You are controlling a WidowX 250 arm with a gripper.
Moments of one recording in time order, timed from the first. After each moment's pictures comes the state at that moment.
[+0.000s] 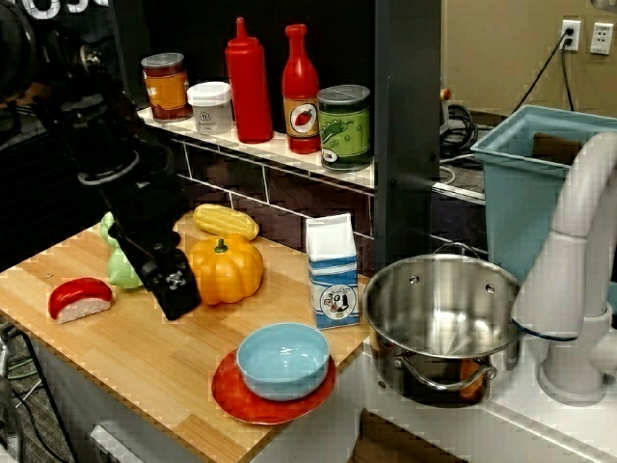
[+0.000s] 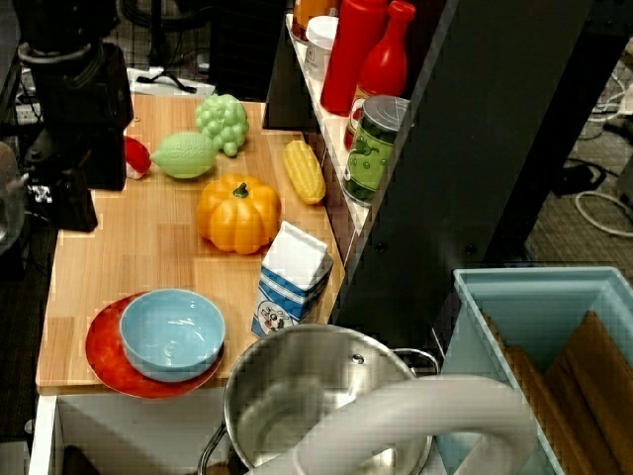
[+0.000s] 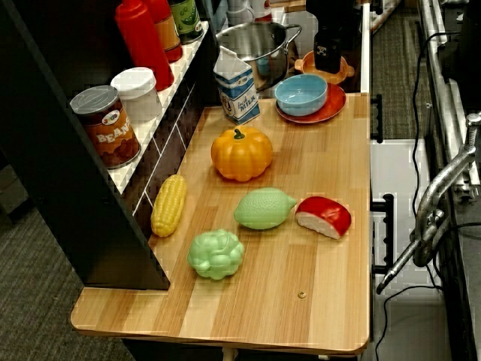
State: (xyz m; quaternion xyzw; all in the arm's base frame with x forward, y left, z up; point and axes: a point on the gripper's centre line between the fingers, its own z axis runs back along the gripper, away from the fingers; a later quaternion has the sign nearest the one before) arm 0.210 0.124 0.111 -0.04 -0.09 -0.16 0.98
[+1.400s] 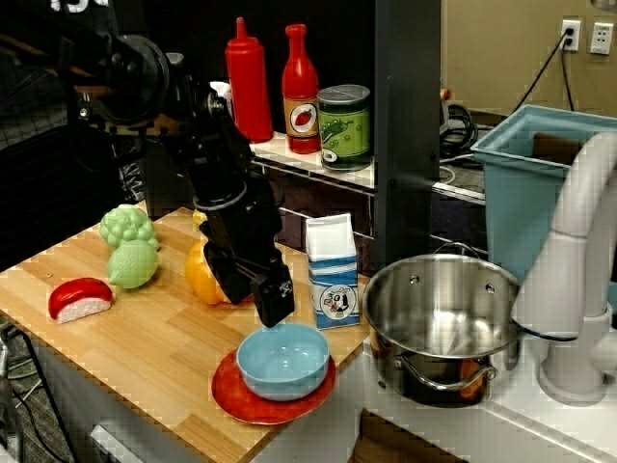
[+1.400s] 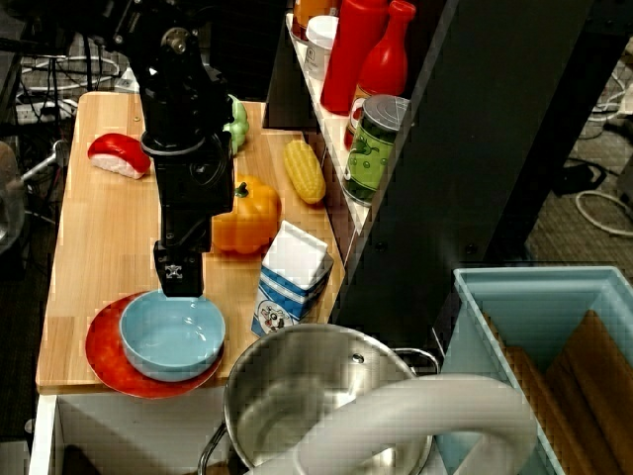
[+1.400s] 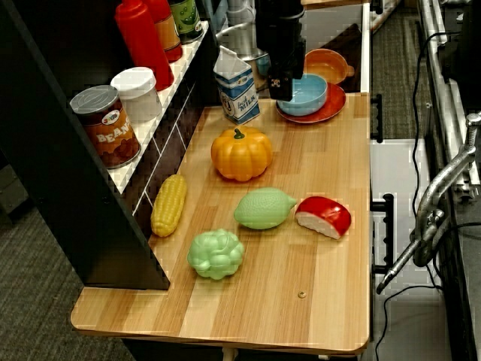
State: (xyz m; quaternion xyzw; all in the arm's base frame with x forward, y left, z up) arm 0.277 0.112 0.065 -0.03 -0.08 -0.08 0.99
